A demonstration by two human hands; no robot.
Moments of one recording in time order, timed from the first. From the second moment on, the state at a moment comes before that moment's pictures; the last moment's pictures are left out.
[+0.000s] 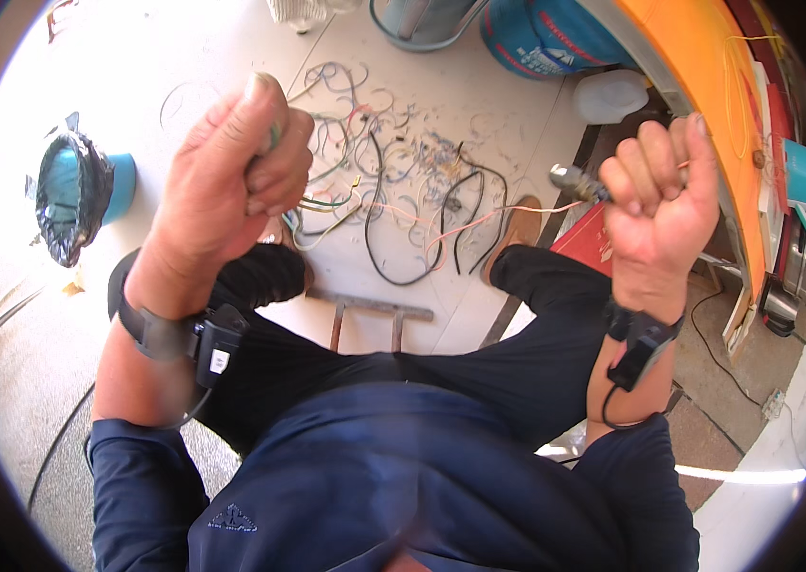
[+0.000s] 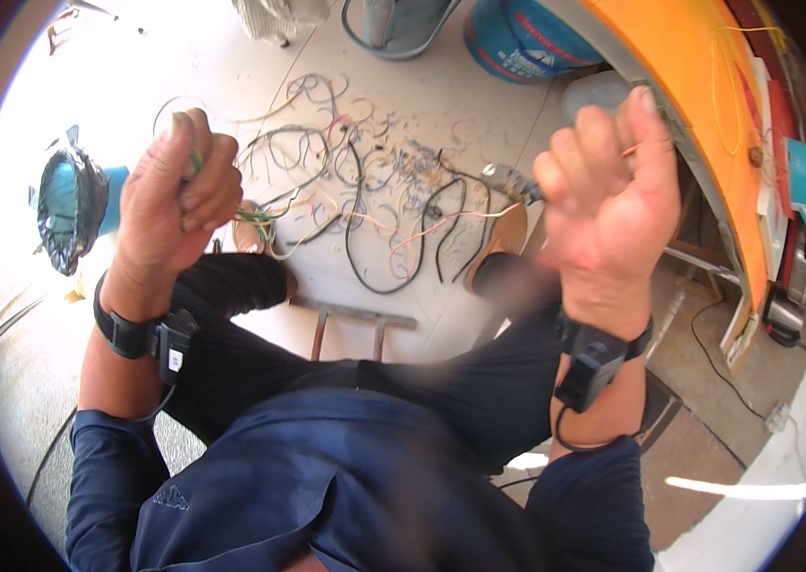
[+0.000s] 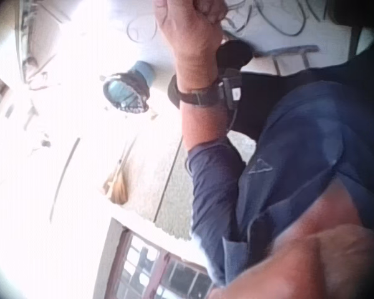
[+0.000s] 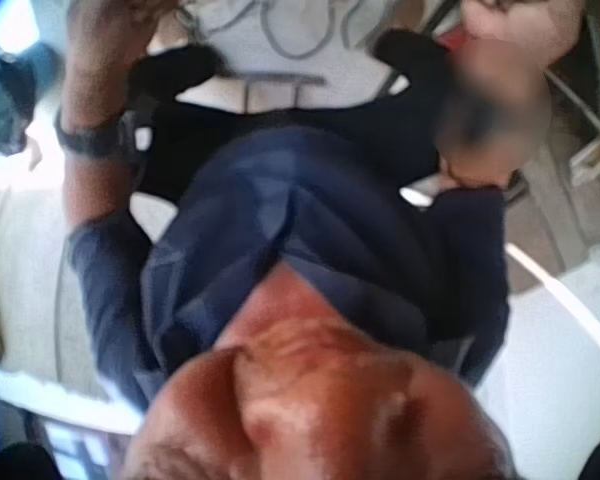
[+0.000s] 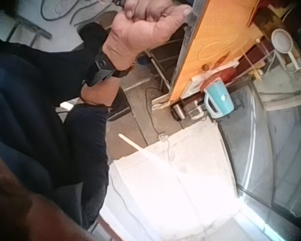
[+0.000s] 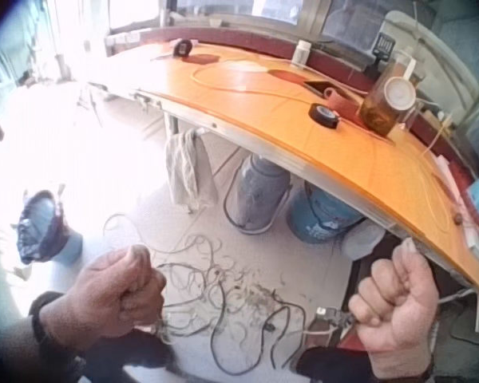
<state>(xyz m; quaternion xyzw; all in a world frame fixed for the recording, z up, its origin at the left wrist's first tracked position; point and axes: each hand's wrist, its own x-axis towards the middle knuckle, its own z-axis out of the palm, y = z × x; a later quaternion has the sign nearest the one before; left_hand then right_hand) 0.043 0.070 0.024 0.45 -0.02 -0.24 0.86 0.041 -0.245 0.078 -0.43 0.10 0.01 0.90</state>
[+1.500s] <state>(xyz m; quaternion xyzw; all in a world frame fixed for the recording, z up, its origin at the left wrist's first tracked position) 0.037 0.001 0.035 0.63 -0.07 -0.43 0.64 0.034 -0.195 0.045 -0.49 -0.07 0.11 0.86</state>
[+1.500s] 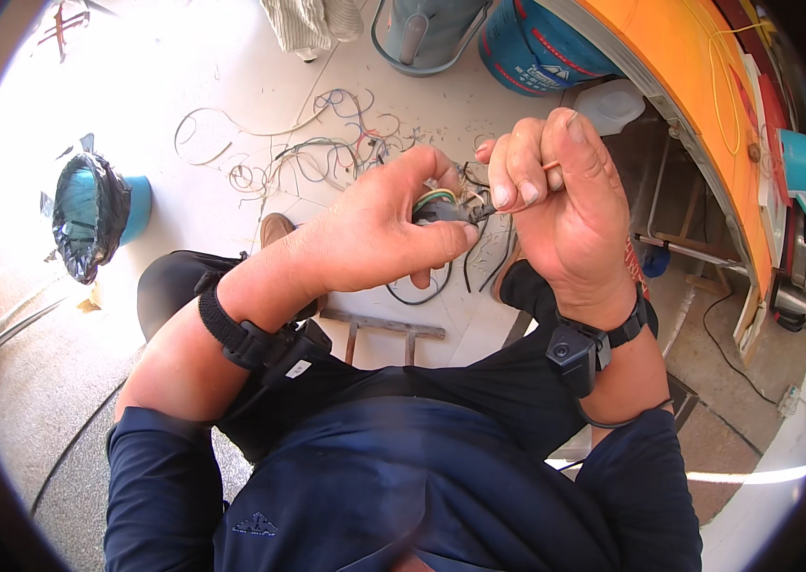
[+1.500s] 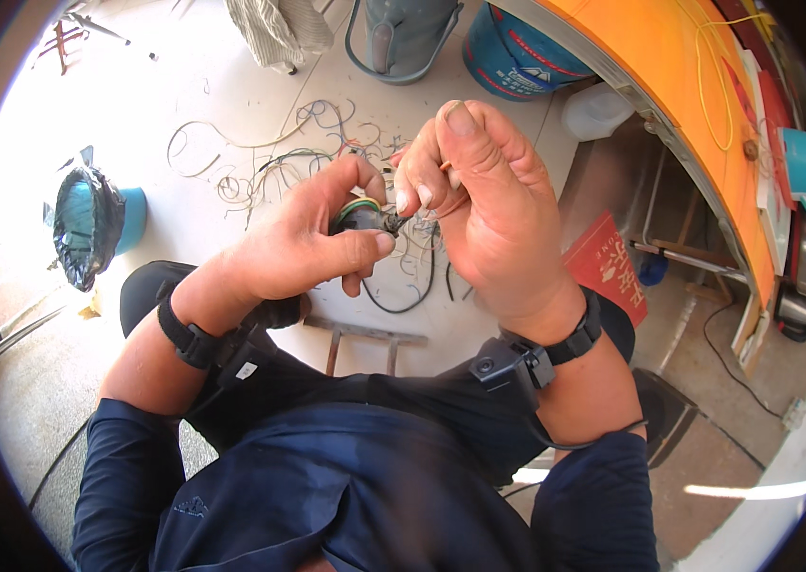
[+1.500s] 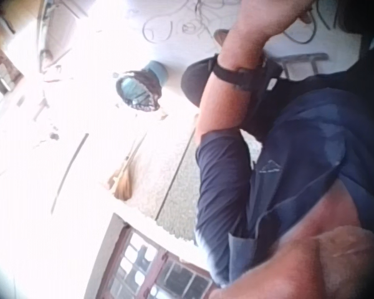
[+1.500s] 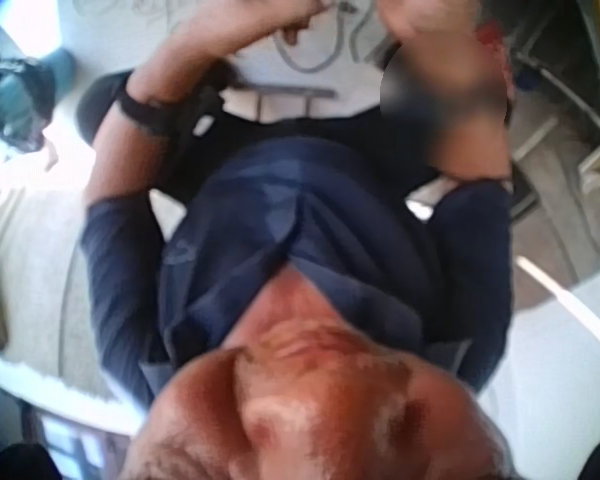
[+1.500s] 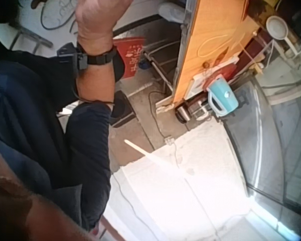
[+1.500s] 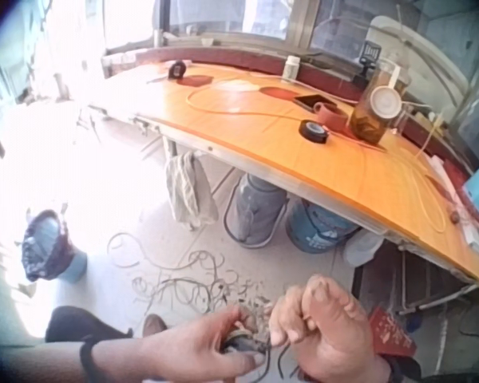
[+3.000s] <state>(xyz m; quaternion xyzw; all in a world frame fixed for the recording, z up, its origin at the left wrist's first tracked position) 0.047 -0.008 0.011 0.60 0.08 -0.24 0.75 0.005 -0.159 0.040 -0.70 -0.13 0.02 0.70</state>
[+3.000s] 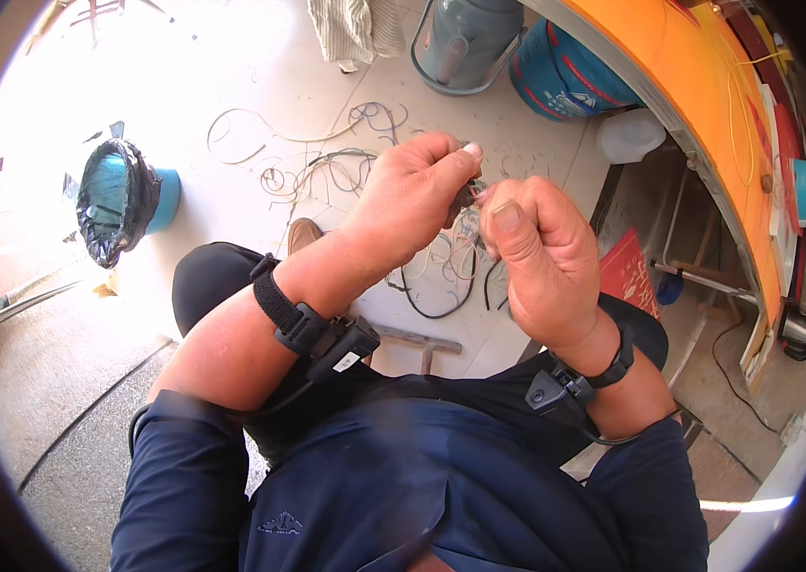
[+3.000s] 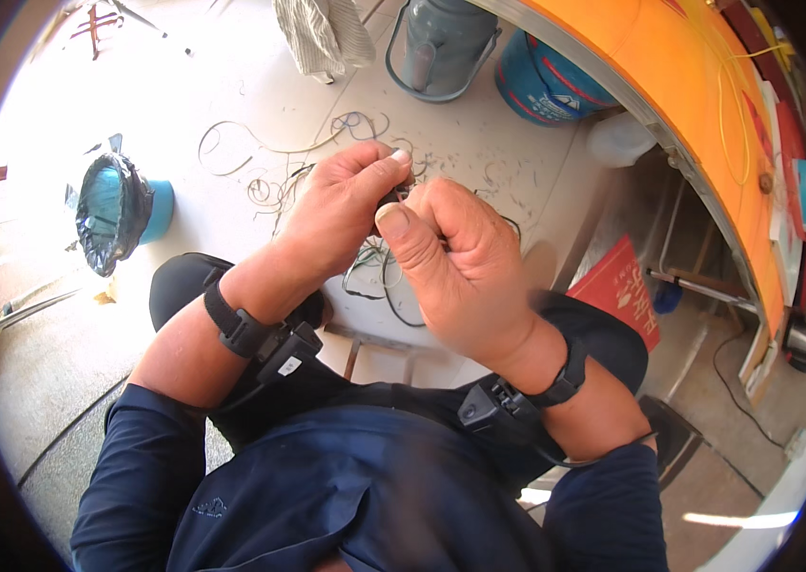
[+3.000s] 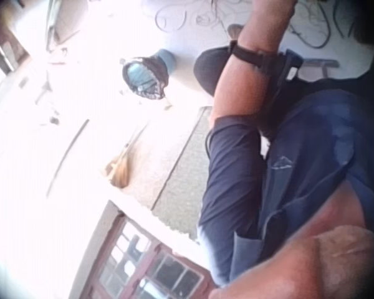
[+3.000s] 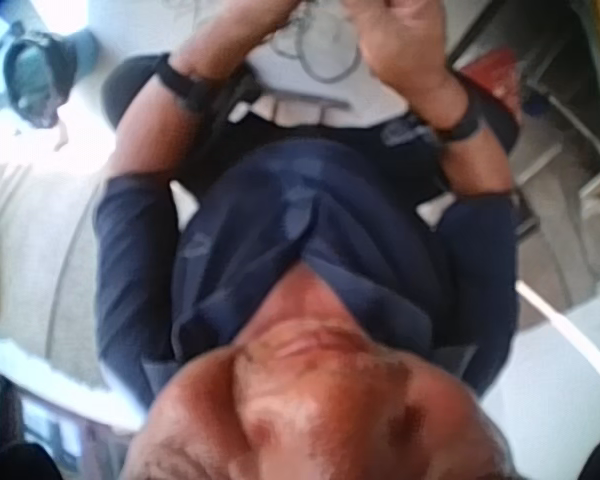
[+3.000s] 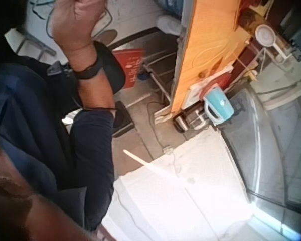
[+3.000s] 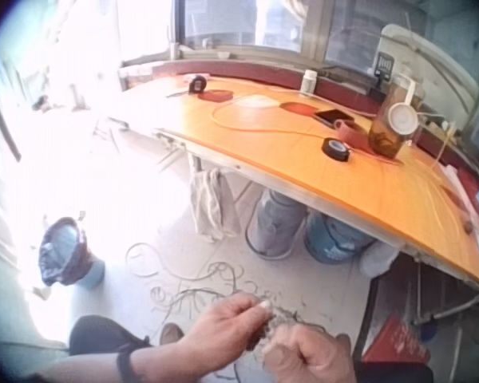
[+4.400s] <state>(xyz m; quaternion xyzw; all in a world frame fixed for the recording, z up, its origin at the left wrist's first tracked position) 0.048 0.009 0.013 0.68 0.03 -0.07 0.73 0.031 -0.167 0.015 -0.72 -0.02 0.09 0.69</state>
